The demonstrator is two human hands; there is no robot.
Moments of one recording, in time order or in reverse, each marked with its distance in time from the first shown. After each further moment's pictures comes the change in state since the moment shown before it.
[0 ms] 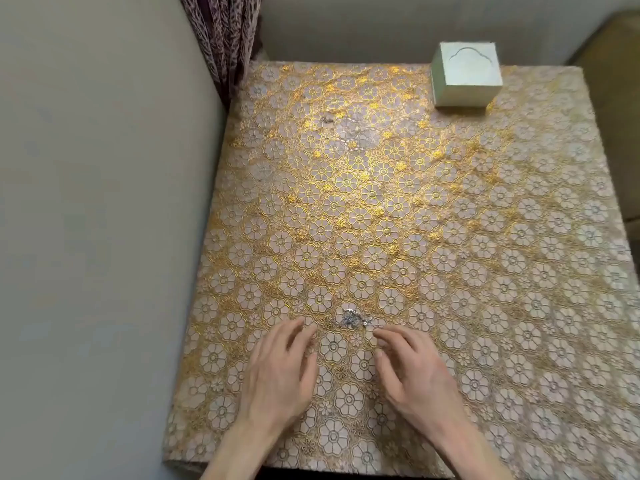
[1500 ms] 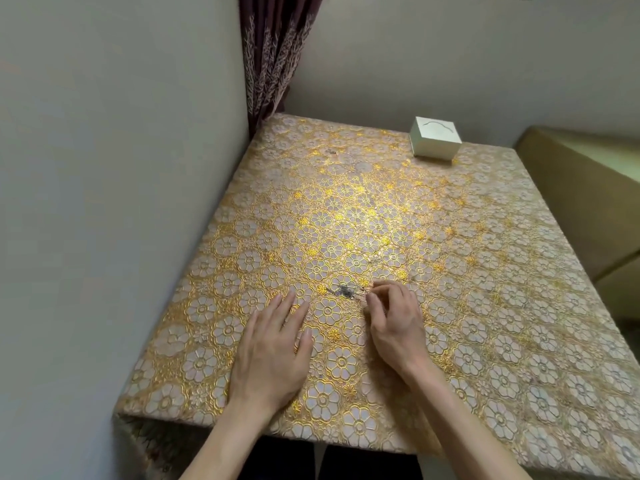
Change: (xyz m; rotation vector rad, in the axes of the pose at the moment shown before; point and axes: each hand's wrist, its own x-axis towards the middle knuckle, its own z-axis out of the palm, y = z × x) left_hand -0.037 -0.023 0.068 0.005 0.319 0.107; right_hand 0.021 0.034 0.067 0.105 0.438 -0.119
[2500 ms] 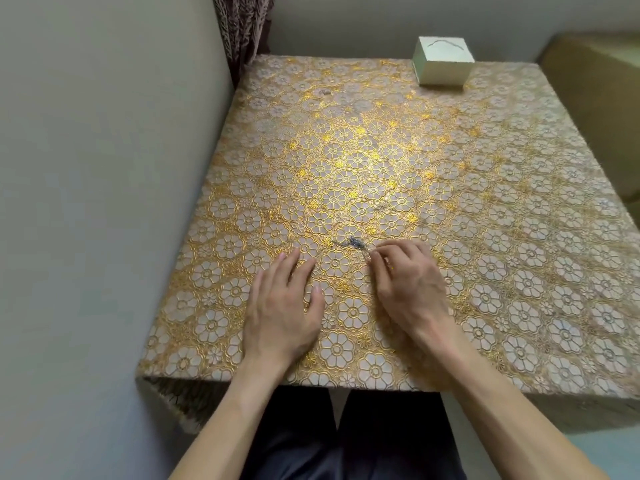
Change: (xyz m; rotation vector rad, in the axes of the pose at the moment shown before) left_hand 0.003 0.004 -0.004 0.041 -0.026 -0.022; right_hand -0.021 -0.013 -0.008 -0.240 0.072 -0.157
